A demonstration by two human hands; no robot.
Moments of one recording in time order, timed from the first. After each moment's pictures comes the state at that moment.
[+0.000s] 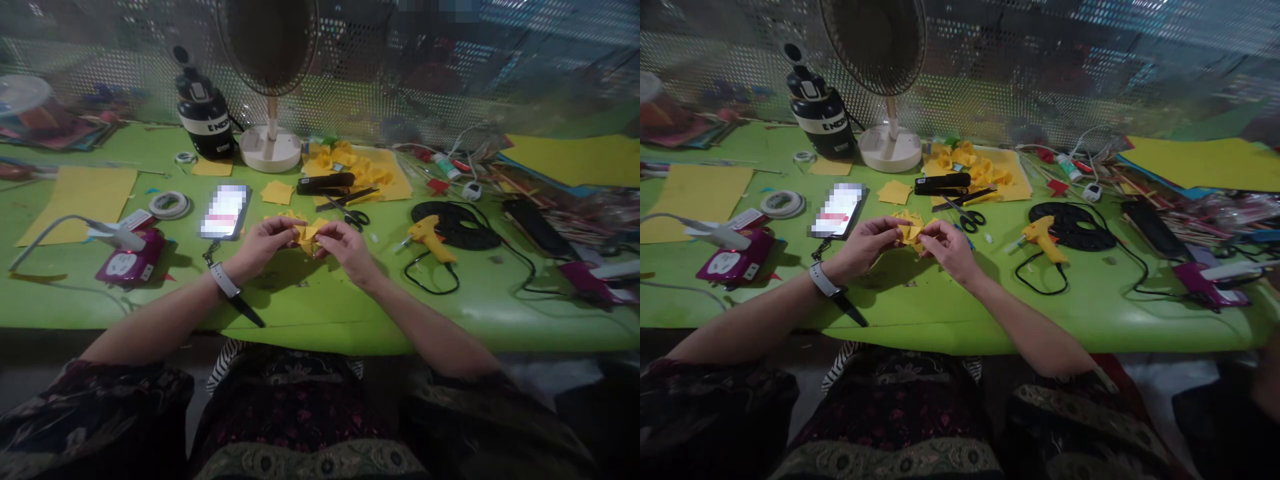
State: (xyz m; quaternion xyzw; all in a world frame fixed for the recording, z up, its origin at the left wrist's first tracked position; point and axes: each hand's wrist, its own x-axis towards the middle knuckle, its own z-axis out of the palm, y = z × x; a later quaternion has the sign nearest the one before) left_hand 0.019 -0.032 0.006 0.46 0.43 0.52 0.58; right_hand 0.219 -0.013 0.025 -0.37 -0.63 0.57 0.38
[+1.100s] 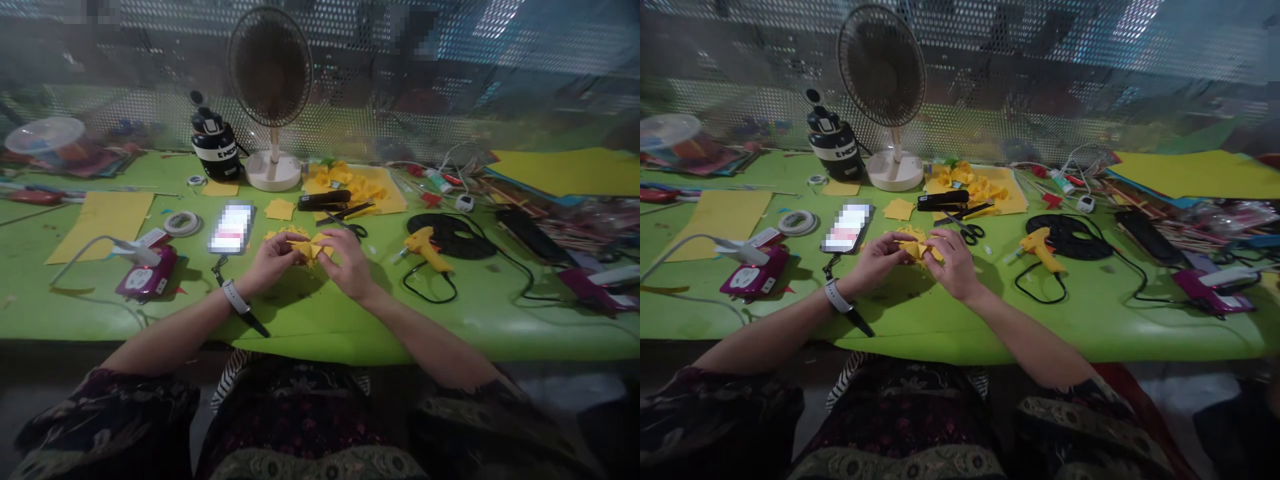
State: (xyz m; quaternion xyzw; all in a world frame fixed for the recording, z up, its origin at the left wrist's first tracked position) left_hand 0.025 -0.036 0.001 0.51 0.40 0.52 0.56; right_hand 0.222 -0.007 0.008 -0.31 -0.84 0.08 0.44
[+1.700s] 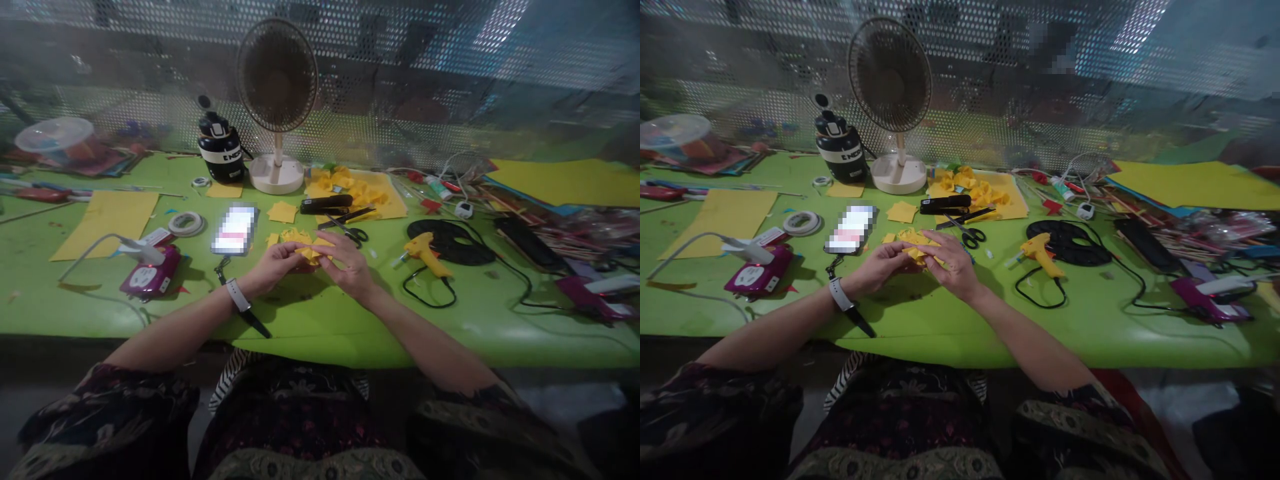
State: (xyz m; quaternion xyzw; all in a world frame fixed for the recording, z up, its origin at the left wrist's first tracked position) left_hand 0.025 -0.038 0.003 0.44 0.34 0.48 0.67; right_hand 0.226 -0.002 0.011 -0.24 -0.86 0.13 0.44
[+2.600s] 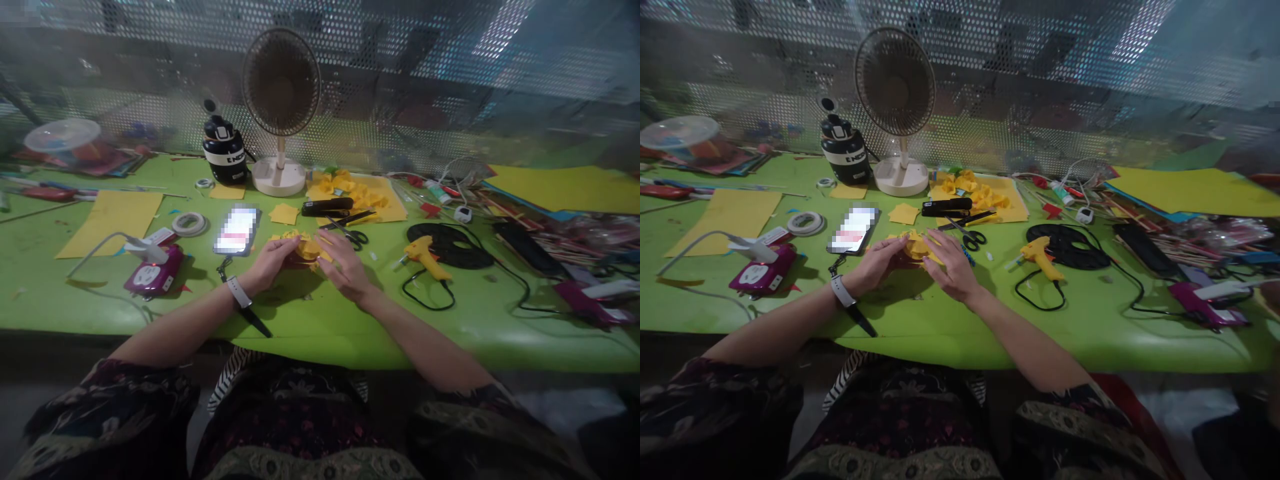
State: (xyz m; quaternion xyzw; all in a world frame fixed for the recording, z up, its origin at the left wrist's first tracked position) left_hand 0.023 -0.036 0.013 0.38 0.39 0.52 0.66; right_hand 0.224 -0.001 0.004 -0.27 -0.88 0.11 0.37
